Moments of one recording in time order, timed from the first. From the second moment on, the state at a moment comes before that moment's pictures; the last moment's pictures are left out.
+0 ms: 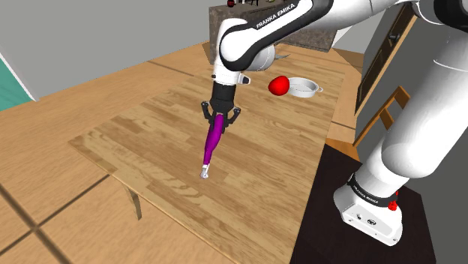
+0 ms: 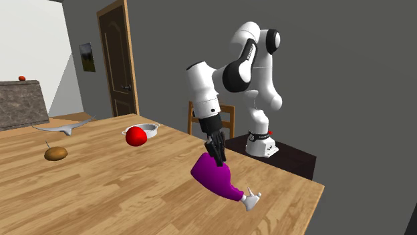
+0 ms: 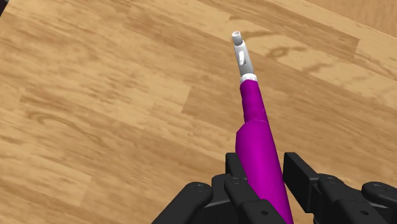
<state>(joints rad) -0.01 0.08 0.37 -2.16 0.37 2.20 1.08</state>
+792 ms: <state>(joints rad) -0.02 0.01 0.36 -2.08 0.36 2.05 1.11</state>
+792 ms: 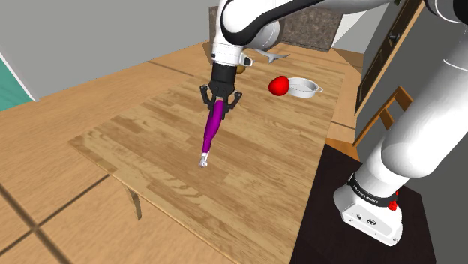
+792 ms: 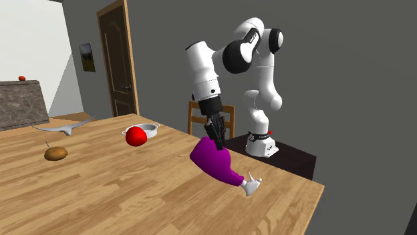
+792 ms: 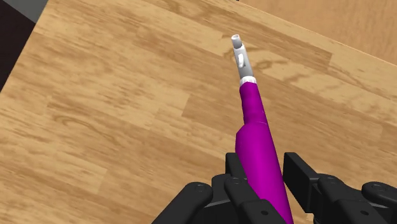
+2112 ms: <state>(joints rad) -0.03 -0.05 0.35 -1.88 0.35 1.79 1.17</state>
